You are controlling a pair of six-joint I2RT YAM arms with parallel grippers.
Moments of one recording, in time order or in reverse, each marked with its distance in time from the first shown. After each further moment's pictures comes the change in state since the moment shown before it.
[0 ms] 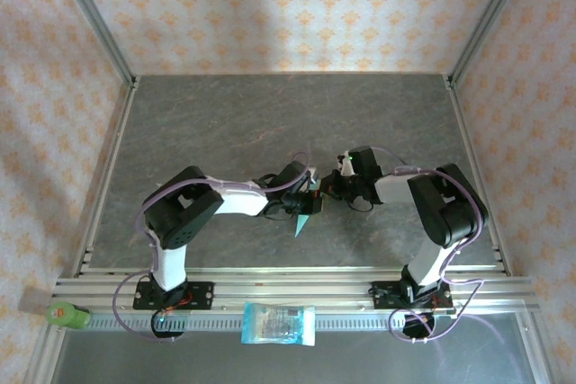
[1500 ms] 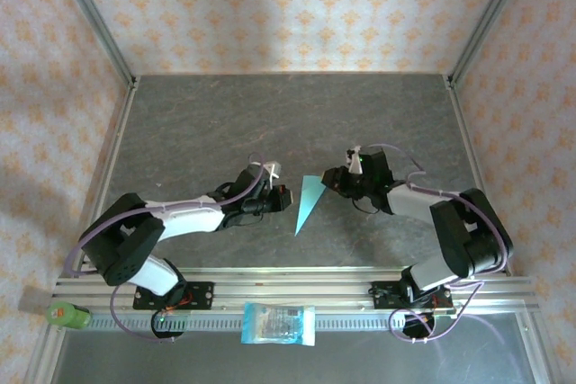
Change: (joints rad) left arm 0.116 -0.401 -0.341 0.090 -0.092 -0.061; right arm -0.002 -0.238 -0.115 0.043 0.048 0.075
